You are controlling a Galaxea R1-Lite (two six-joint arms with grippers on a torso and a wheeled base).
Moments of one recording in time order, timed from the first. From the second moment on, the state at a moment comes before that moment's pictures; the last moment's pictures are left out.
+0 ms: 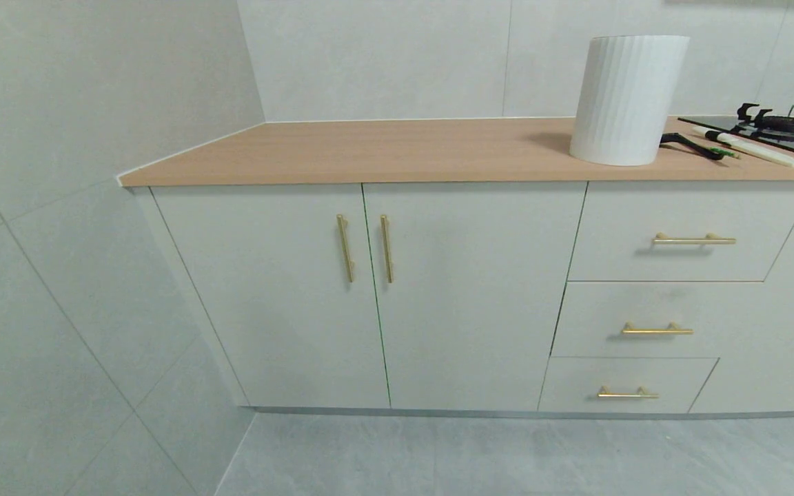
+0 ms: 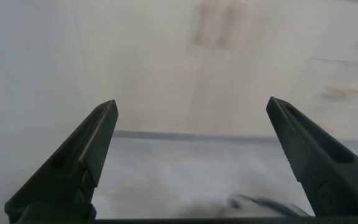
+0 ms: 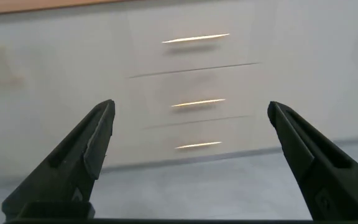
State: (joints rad) left arm -0.15 0.15 -0.49 0.37 0.16 -0.14; right arm 0.15 0.19 -0.49 0.26 -0.41 0.02
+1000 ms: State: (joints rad) left arm 0.00 0.00 0.00 0.00 -0.01 0.02; right arm -0.01 0.00 0.00 -0.01 -0.02 -0.02
